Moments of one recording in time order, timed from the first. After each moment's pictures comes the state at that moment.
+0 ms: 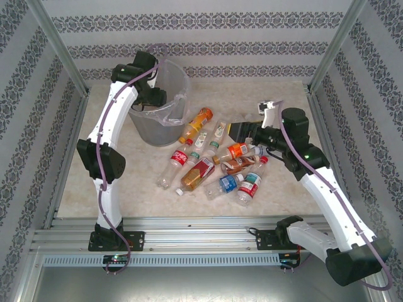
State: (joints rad) left arm -0.22 2.08 2.34 -1.38 -0.06 -0.16; right arm 0.30 1.01 1.03 -0.39 -0.54 0.46
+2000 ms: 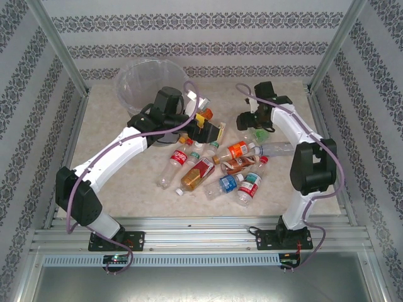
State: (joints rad) left arm -0.56 1.57 1.46 -0.45 0.62 -0.17; right arm 0.17 1.86 1.56 -0.84 -0.12 0.03
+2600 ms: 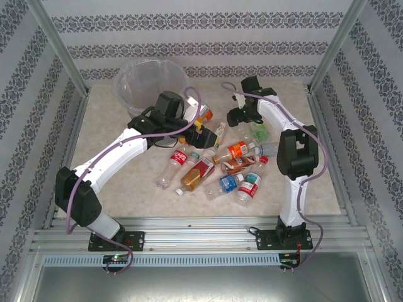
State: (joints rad) left arm -0.56 1.56 1.43 -0.51 0.59 -0.12; right arm 0.22 2.10 1.80 -0.89 -0.09 -0.08
